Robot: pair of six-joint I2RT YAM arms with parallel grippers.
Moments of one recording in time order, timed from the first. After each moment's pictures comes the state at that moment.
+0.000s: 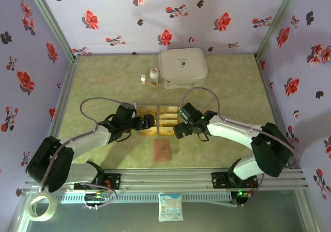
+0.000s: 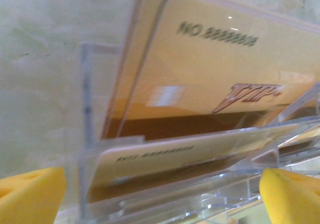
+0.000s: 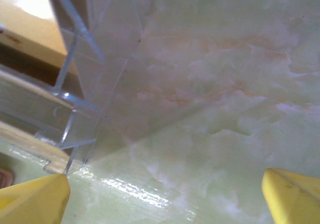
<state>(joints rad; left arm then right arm) -0.63 1.30 0.55 -0.03 0.09 -0.66 0.81 1.45 0.82 -0.55 0.15 0.34</state>
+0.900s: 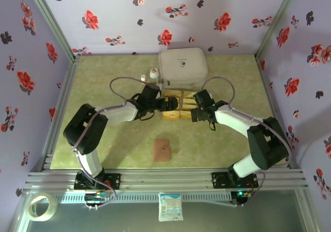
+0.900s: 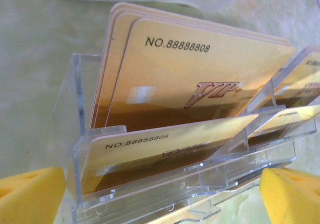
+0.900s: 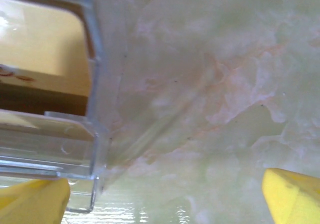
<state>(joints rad) -0.71 1.81 1.07 0.03 0.15 -0.64 0.50 1.51 0.85 -0.51 0.29 0.33</state>
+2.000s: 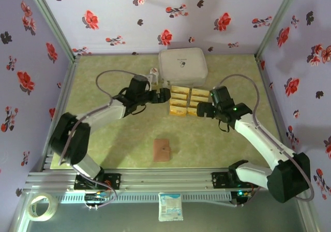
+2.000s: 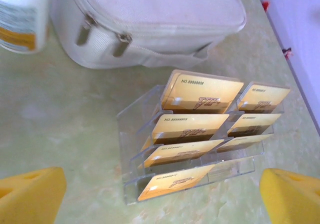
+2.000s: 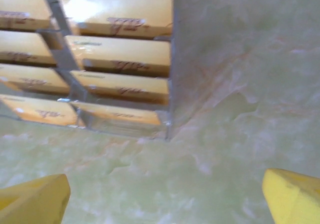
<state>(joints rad) -0.62 1.57 1.02 -0.04 0.16 -0.56 0.46 1.14 0.88 -0.71 0.12 0.44</state>
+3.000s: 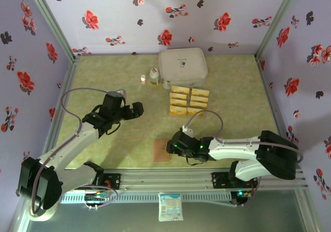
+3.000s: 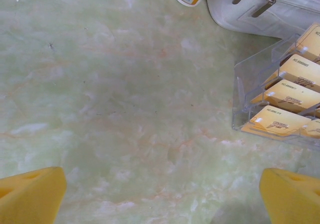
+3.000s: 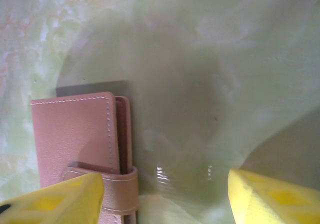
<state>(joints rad) -0.51 1.10 0.75 -0.41 -0.03 -0.59 1.19 1.36 0.54 -0.18 0.16 1.23</state>
